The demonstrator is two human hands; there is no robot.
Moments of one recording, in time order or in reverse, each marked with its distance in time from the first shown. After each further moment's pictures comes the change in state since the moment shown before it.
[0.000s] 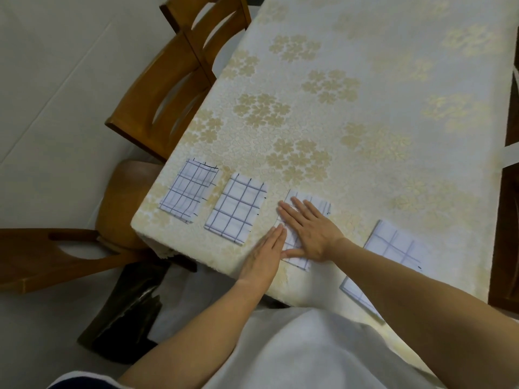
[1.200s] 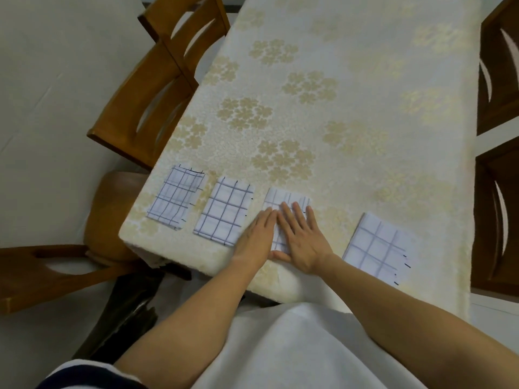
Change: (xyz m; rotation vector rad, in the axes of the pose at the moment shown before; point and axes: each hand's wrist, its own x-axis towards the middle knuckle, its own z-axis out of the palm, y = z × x) left_hand 0.038 0.021 -0.027 0.455 -0.159 -0.028; right_hand -0.026 -0.032 0.013 0.085 0.082 0.242
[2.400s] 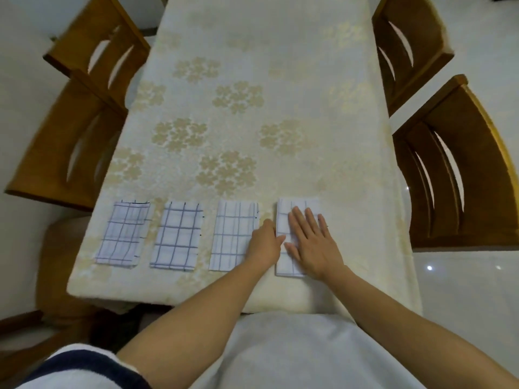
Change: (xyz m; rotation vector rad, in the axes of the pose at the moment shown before) left_hand 0.029 0.111 0.003 -0.459 -0.148 -0.142; right_hand -0.087 0.070 0.020 0.073 0.129 0.385
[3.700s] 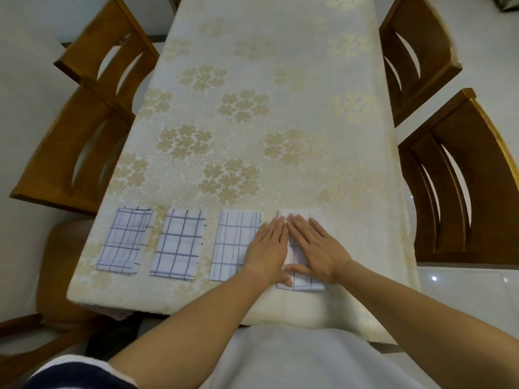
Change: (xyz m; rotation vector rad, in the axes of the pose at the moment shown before) left_hand 0.000 0.000 -0.008 0.903 -0.110 0.433; right_hand 0.020 0.022 -0.031 -0.033 -0.116 -0.287
